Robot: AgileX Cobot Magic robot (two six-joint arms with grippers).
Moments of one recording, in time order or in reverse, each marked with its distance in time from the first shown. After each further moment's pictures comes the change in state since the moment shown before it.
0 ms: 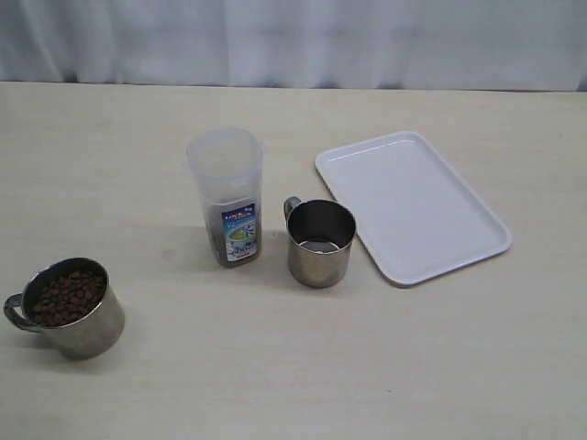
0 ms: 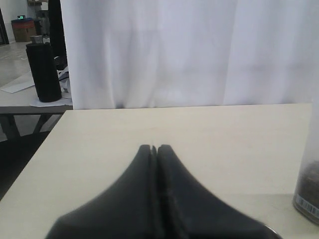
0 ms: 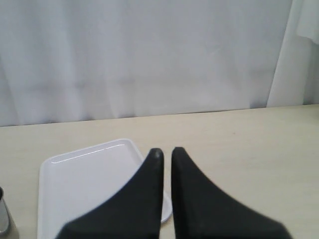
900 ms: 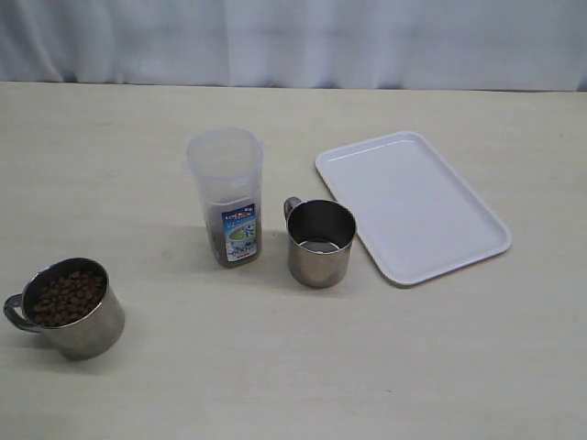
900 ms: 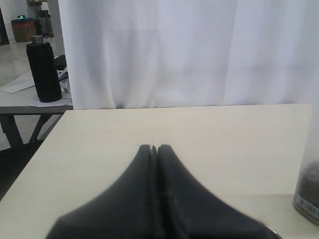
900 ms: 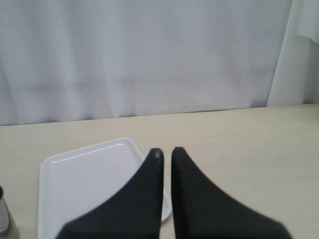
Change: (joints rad) left arm 0.000 0.000 0.000 0.000 0.000 0.000; right arm -0.002 0.000 0.000 0.013 0.004 -0.013
